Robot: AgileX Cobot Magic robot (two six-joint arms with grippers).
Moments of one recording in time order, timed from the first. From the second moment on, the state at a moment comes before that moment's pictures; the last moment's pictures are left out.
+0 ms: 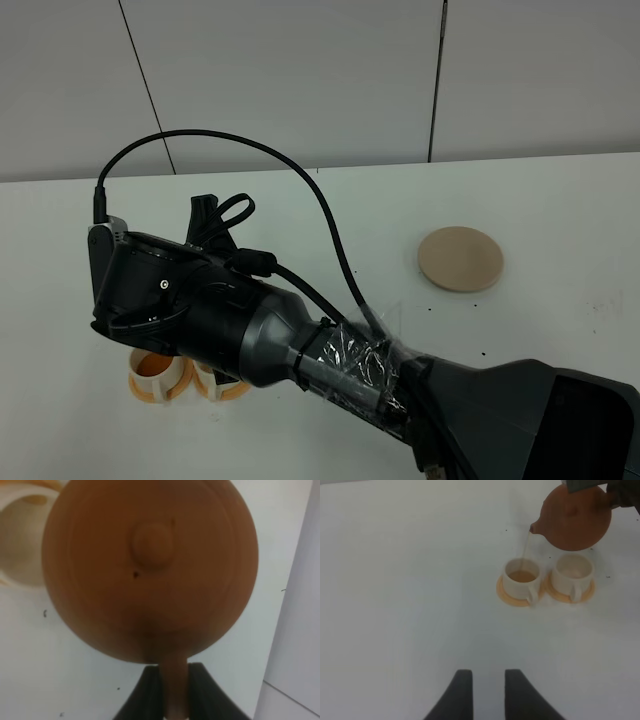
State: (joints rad) left arm 0.20 -0.01 -0.51 -0.13 1.06 0.23; right arm 1.09 2.44 -2.33 -0.62 1.23 -0.54
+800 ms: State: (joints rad) left arm 0.20 -0.01 -0.51 -0.13 1.06 0.23; right arm 1.10 2.44 -2.33 -0.61 1.23 -0.54
